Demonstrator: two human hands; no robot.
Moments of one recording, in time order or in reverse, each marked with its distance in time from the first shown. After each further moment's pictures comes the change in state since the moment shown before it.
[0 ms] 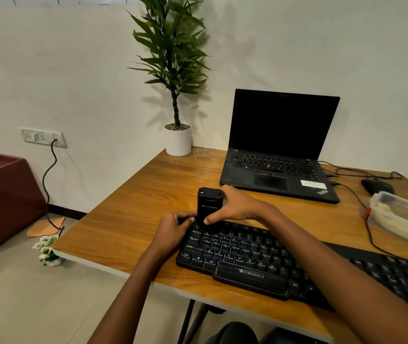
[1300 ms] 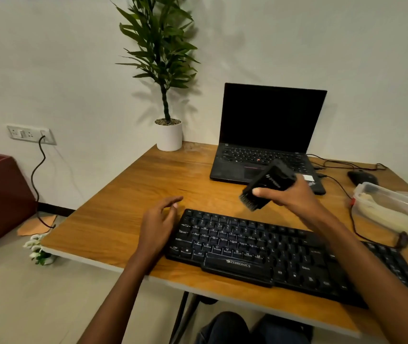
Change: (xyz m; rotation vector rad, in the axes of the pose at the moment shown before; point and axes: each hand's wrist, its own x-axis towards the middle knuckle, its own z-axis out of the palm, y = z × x) left_hand -0.027 0.022 0.002 0.231 0.227 0.183; right_hand -0.103 0.037 -0.036 0.453 0.625 0.033
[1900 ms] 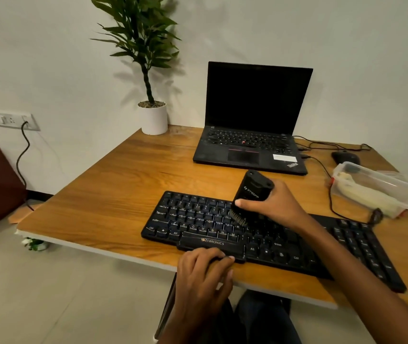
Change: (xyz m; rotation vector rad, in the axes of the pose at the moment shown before) left_hand -0.137 0.024 0.097 0.366 0.195 0.715; right_hand -0.036 0.026 -0.010 -0.234 -0.116 0.012
